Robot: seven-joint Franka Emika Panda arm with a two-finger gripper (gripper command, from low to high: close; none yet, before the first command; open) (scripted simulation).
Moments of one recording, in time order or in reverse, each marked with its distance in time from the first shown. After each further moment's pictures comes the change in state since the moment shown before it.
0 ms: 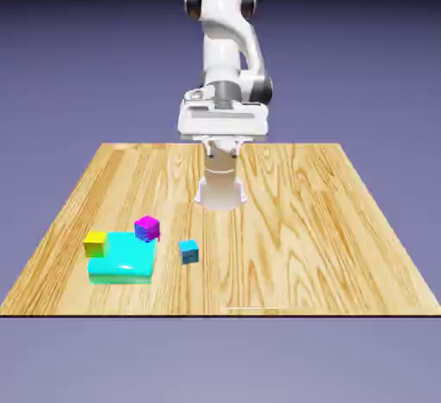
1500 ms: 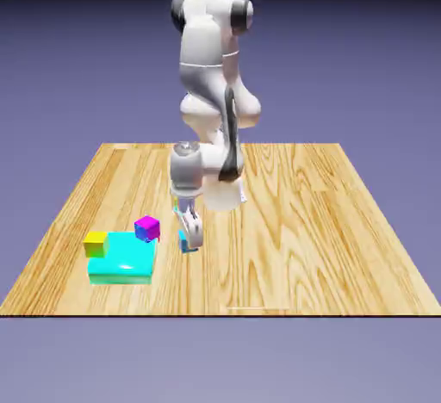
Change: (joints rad) arm -0.024 0.543 -0.258 -0.104 -0.083 -0.101 1.058
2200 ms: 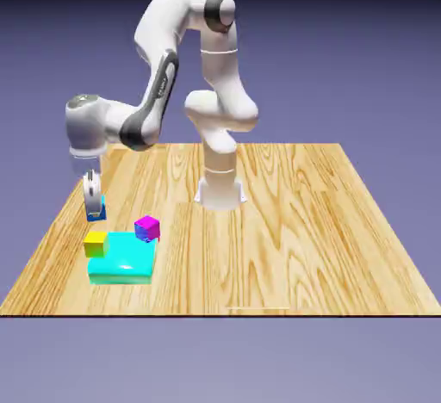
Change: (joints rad) arm -0.597 0.079 0.179 0.546 0.081 -0.462 -0.441
